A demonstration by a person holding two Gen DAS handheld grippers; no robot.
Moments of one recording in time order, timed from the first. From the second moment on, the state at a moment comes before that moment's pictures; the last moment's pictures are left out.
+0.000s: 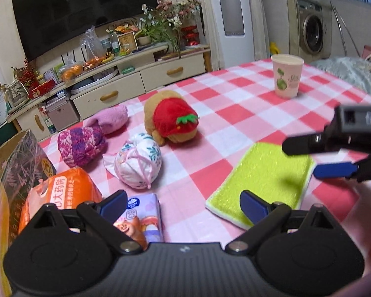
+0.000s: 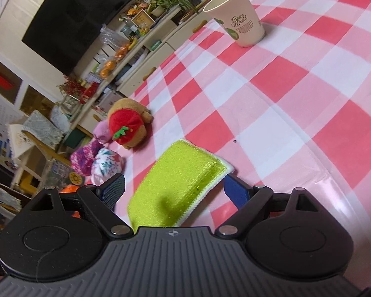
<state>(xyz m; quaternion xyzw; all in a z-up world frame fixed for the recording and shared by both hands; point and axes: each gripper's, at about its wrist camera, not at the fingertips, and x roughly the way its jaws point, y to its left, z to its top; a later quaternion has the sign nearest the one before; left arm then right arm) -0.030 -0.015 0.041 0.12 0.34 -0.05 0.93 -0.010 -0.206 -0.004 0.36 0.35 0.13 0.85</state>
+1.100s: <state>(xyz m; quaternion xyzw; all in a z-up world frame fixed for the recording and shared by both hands) -0.012 -0.021 0.024 0.04 0.37 -0.15 0.92 0.020 -0.210 -0.011 0.38 0.36 0.20 0.83</state>
